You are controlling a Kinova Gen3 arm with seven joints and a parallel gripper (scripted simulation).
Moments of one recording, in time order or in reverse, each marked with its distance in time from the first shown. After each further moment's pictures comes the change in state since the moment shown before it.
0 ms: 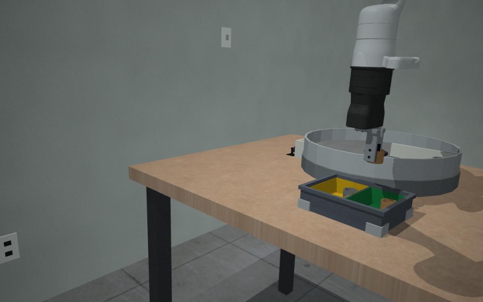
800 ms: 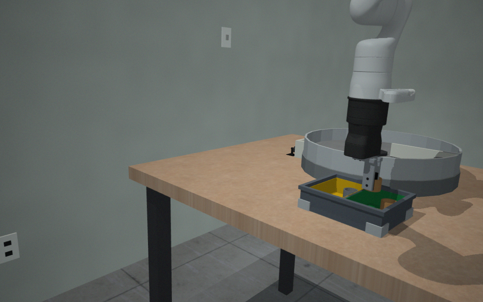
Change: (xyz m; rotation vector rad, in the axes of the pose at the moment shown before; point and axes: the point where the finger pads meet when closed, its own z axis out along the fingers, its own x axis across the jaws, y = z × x) arm 0.001 -0.004 0.058 0.010 0.002 0.000
